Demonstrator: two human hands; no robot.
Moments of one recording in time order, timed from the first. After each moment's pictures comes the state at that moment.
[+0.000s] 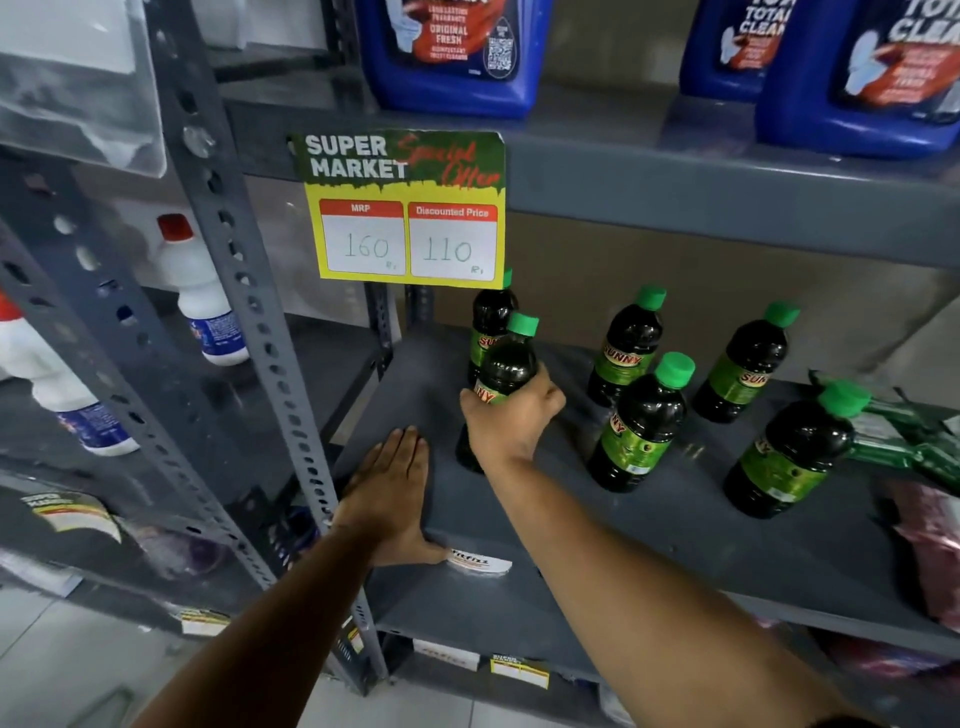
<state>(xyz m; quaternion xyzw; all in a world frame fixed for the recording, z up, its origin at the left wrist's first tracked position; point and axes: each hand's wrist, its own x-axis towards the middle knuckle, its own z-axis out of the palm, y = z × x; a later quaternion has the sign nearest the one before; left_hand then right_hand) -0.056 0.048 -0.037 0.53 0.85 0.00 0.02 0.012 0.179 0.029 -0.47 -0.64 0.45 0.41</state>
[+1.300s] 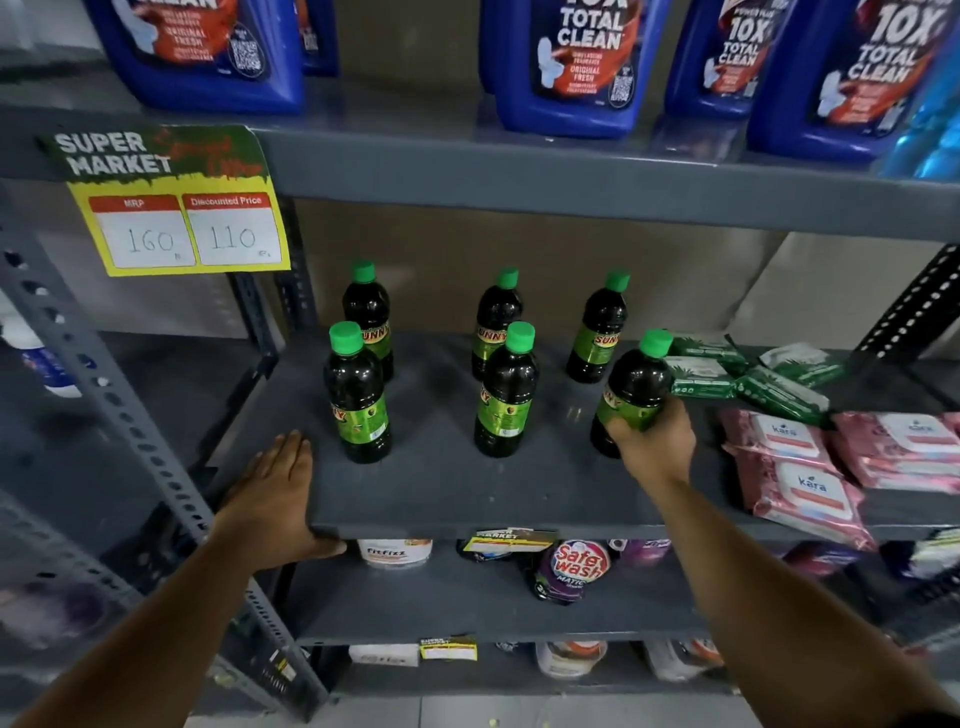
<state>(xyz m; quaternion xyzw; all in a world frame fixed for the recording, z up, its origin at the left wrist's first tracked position) -0.053 0.048 -0.036 0.51 0.86 -0.02 0.05 0.290 0.321 0.008 -0.58 -0.65 0.29 0.39</state>
